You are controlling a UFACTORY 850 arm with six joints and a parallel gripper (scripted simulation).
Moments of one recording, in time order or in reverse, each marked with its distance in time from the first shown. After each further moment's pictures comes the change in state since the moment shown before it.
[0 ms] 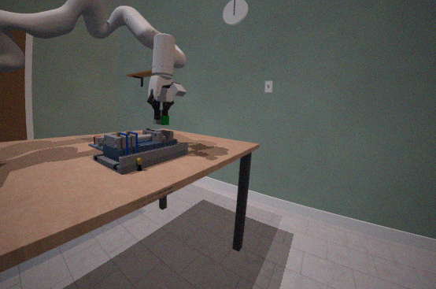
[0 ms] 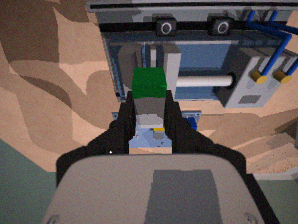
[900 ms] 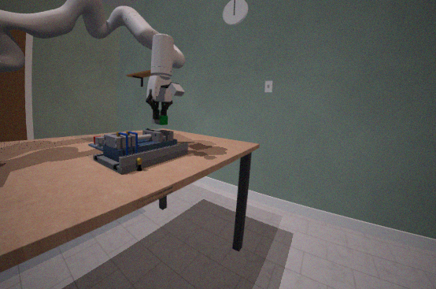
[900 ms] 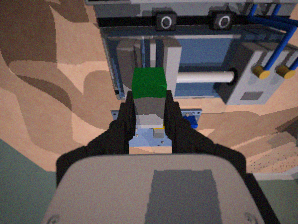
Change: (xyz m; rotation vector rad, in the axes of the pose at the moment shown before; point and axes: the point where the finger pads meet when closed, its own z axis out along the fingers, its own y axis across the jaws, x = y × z) arm -0.007 0.001 0.000 0.000 0.000 0.000
